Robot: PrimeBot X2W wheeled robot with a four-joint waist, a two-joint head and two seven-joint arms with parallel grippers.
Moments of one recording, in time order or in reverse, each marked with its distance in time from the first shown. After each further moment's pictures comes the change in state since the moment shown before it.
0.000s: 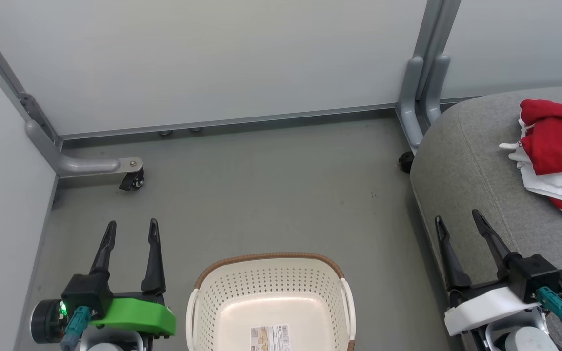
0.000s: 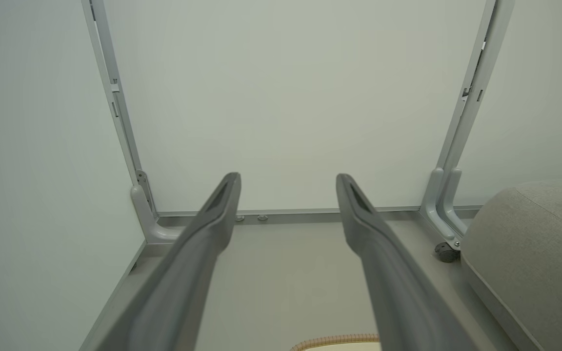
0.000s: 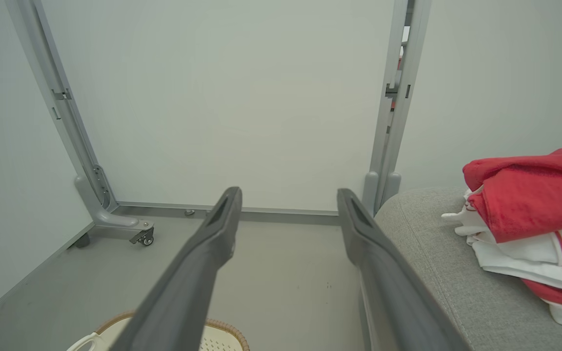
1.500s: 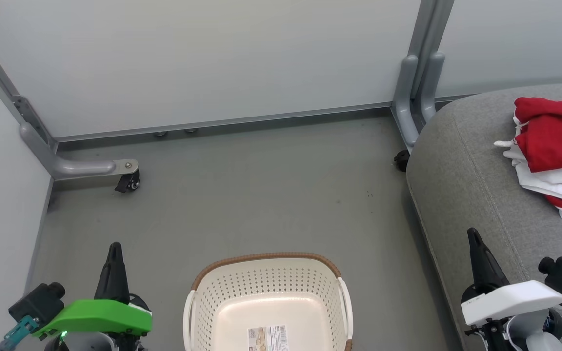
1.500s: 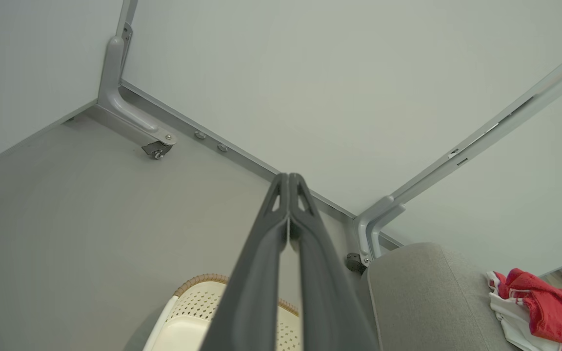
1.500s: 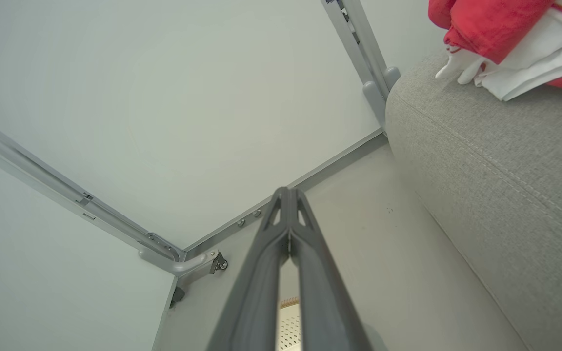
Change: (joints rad) left arm 0.007 -0.007 0.062 0.056 -0.565 -0.032 0.150; right arm -0.009 0.008 -0.034 0.086 0.592 0.000 0.144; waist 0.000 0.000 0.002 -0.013
